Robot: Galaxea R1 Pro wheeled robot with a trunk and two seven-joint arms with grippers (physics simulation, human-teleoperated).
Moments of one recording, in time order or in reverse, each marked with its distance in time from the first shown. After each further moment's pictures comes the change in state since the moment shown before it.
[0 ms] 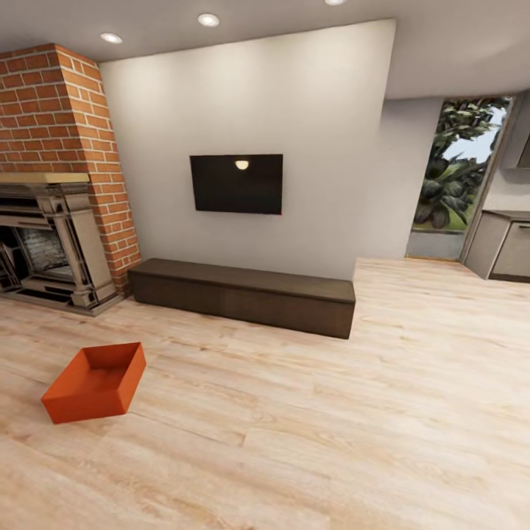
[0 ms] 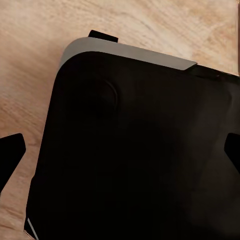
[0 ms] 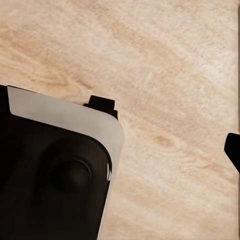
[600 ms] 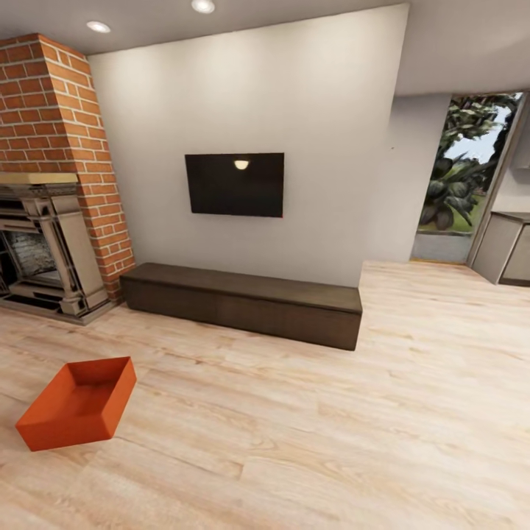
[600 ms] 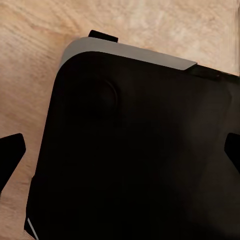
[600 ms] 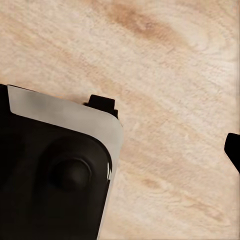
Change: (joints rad) left arm 0.000 0.000 0.000 0.000 0.000 0.000 0.000; right arm 0.000 0.000 0.001 0.000 0.000 0.003 0.001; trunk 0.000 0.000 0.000
